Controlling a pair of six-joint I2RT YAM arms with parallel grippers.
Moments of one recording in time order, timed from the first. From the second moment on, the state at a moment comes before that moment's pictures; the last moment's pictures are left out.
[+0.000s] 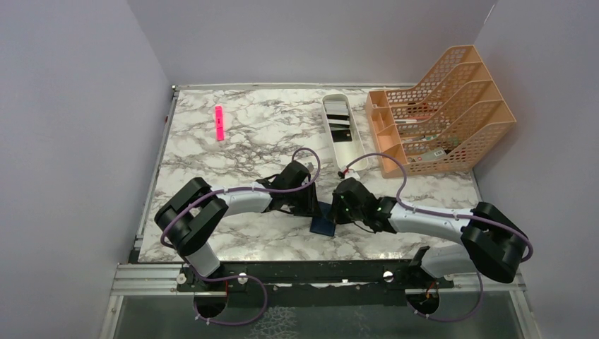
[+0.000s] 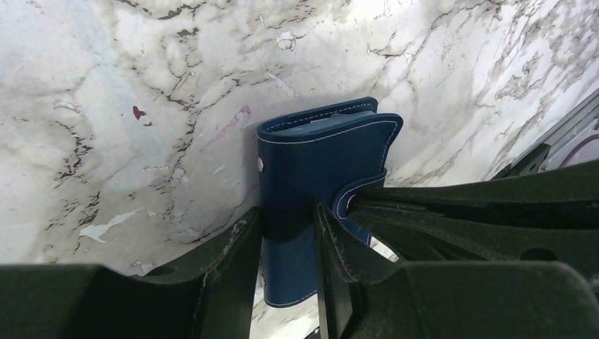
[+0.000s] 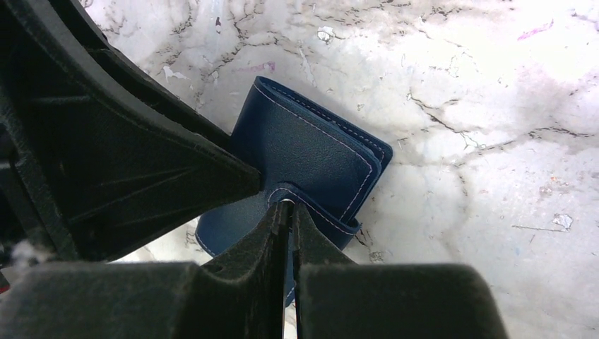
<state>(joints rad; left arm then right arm) -0.81 1.64 0.77 -0.03 0.27 -0.80 0.90 1.33 0.56 -0.07 0.08 0.72</state>
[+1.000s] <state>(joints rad) -0.81 1.65 0.79 -0.04 0.27 -0.81 1.04 1.26 0.53 -0.14 0.24 0.89</state>
